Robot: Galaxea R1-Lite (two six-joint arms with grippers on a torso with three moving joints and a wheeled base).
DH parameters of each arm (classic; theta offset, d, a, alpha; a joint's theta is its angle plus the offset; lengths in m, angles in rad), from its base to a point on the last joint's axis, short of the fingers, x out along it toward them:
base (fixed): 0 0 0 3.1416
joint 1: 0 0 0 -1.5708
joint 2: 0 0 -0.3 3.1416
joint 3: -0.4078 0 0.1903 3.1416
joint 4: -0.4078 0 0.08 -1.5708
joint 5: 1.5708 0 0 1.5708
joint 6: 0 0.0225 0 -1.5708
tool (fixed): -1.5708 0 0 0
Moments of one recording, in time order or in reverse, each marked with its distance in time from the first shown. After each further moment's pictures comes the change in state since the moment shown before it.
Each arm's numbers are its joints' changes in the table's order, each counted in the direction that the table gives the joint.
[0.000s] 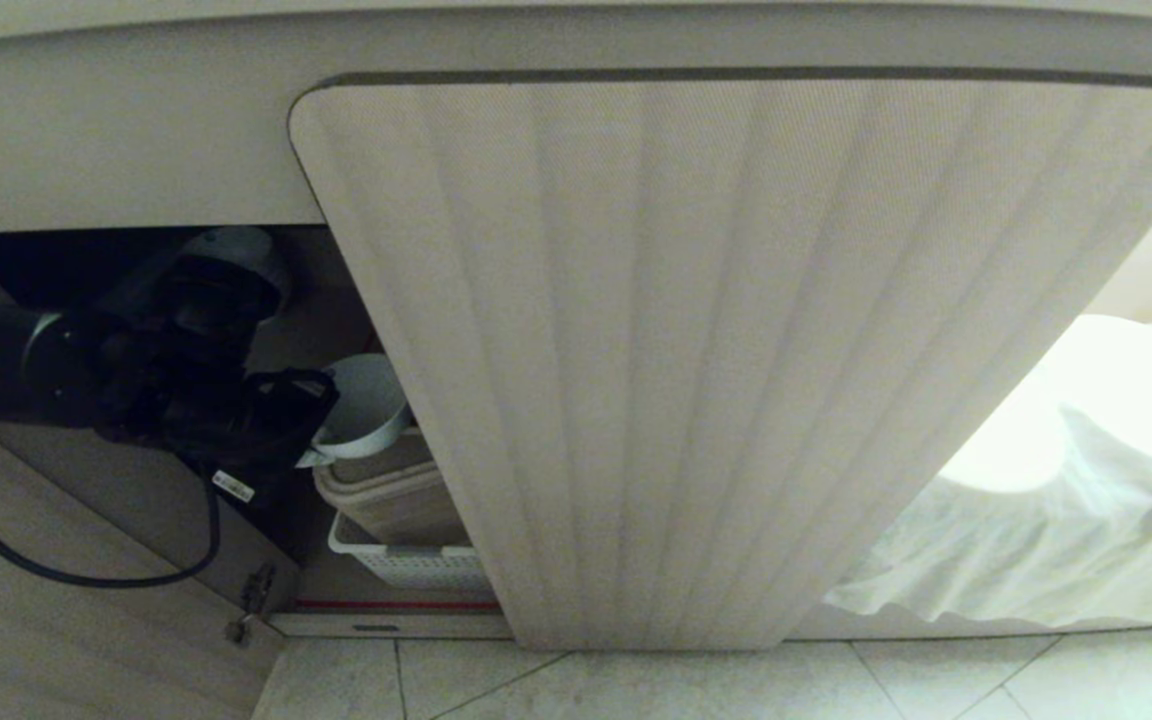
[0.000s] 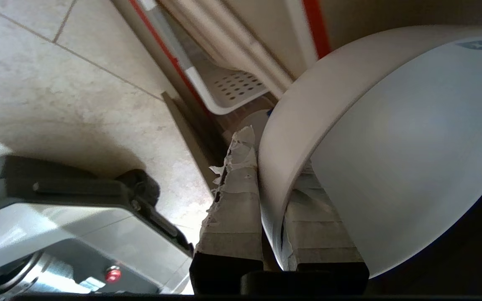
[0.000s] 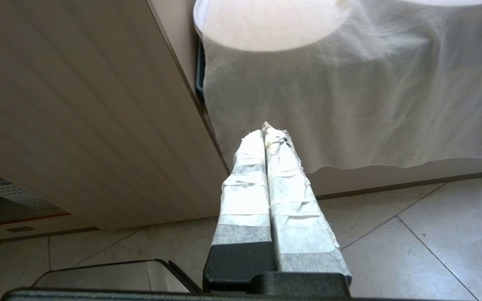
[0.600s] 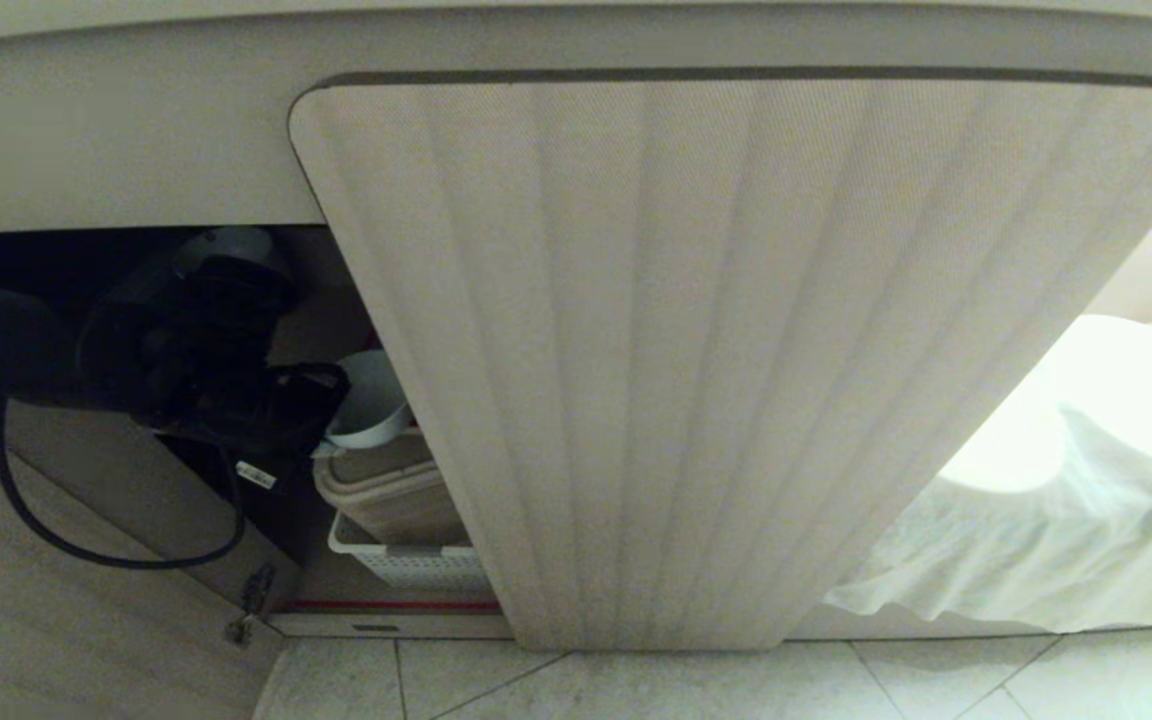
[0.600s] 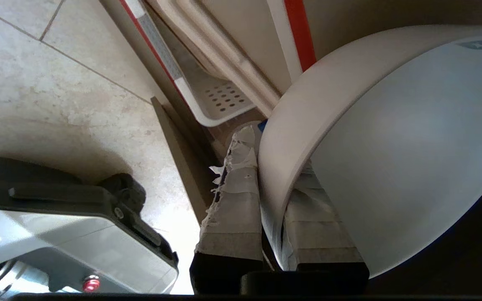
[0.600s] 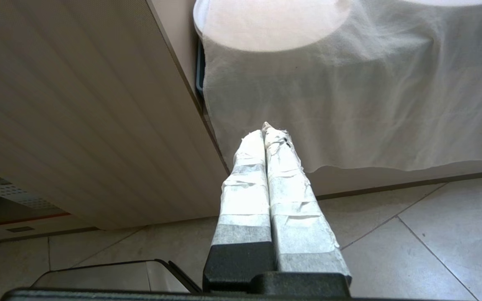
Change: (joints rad) left arm -0.010 -0.081 -0.072 0.001 0.002 -0.046; right arm 0.000 0.000 0.000 0.000 0.000 0.000
